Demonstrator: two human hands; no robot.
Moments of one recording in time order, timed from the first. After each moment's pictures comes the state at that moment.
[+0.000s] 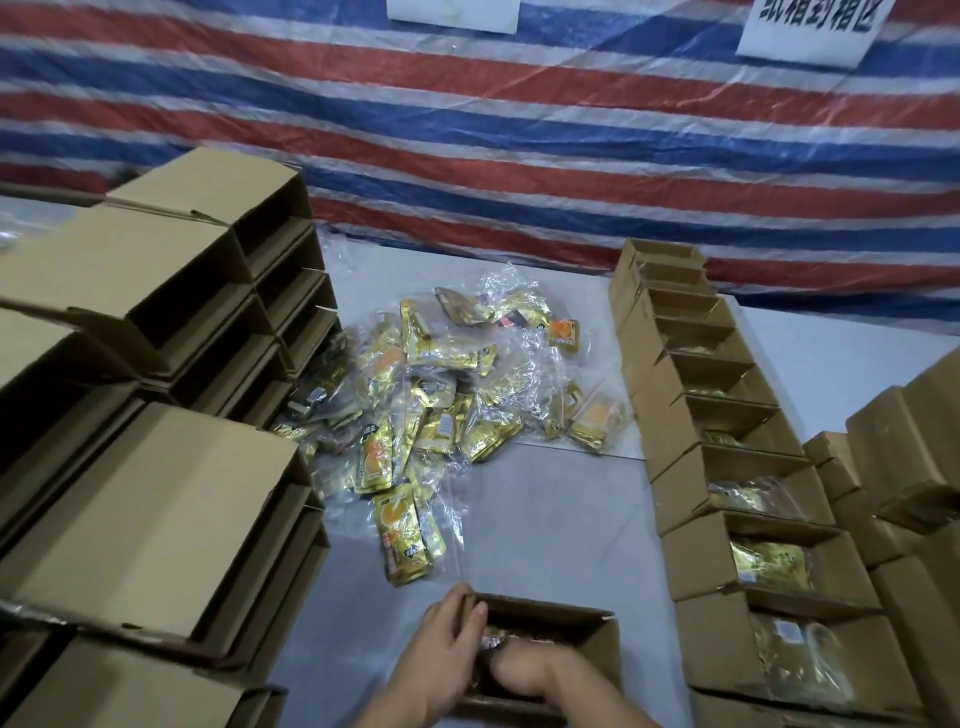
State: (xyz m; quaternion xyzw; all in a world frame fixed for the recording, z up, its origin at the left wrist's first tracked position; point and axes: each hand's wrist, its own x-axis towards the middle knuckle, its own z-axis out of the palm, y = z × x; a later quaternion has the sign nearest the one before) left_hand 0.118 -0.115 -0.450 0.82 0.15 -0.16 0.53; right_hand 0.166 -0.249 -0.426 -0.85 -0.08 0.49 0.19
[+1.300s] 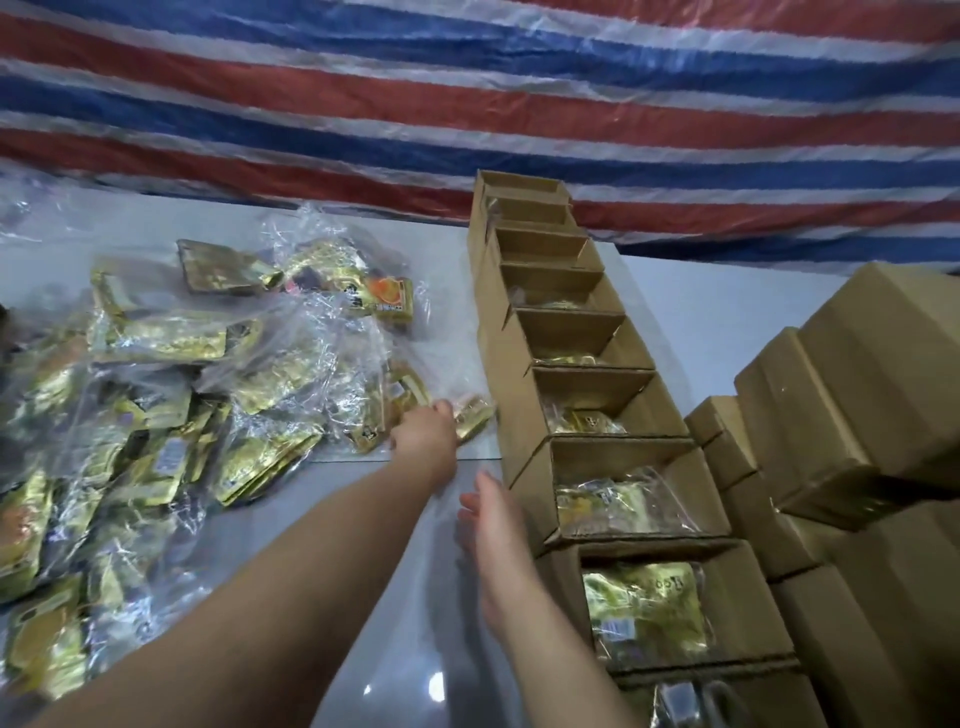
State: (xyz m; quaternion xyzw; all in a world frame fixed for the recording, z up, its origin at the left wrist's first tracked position) left_hand 0.497 -0.332 -0.518 0.99 0.02 -0.16 0.05; right_hand 0.362 -0.403 -0.460 -0.69 0.31 0.13 0.64
